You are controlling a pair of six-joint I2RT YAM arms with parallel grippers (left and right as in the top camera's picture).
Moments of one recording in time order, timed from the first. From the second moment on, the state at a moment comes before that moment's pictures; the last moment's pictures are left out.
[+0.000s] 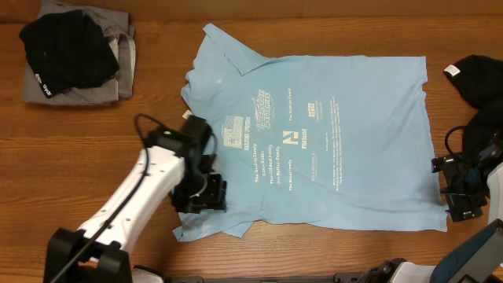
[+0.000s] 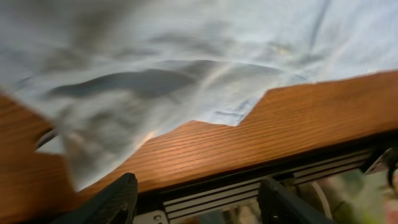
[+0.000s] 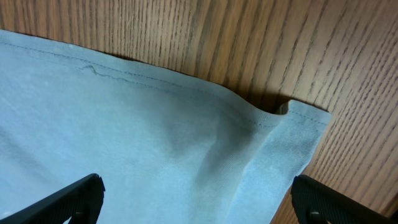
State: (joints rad) left arm -0.40 1.53 1.03 -1.23 0.32 -0.30; right arm -0.66 1.51 1.01 -1.00 -0.04 0.70
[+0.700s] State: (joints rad) left arm -0.75 1.76 1.03 -1.06 0.27 -0.25; right arm -0.66 1.51 1.01 -0.99 -0.04 0.70
